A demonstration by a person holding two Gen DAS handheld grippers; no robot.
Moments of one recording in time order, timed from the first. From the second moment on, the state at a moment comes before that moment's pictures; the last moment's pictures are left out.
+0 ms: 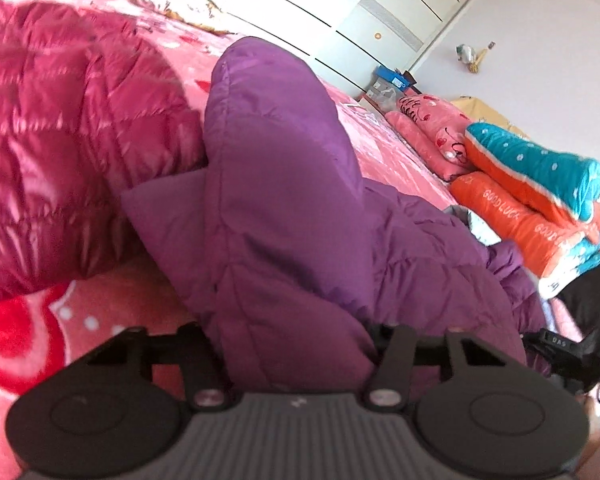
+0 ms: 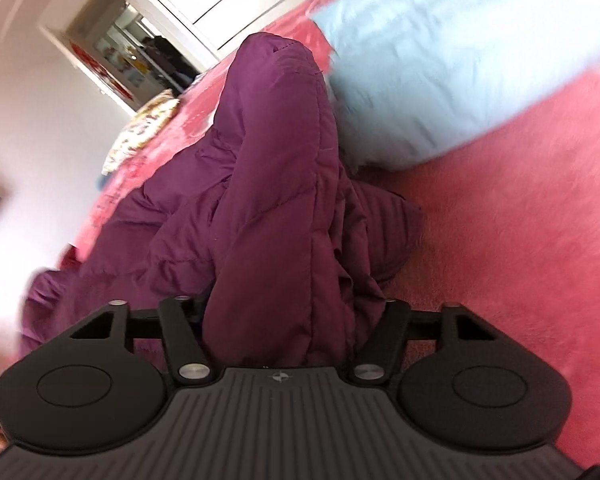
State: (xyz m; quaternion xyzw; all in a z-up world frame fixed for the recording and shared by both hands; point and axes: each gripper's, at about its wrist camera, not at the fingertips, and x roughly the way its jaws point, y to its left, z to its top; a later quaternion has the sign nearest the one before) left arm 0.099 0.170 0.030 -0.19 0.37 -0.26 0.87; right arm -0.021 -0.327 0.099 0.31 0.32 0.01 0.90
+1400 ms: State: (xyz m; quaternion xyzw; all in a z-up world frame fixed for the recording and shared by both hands) left arm -0.008 0.396 0.192 -0.26 0.06 -0.15 0.95; right arm -0.066 -0.073 0.277 -0.14 0.02 -0.01 0.99
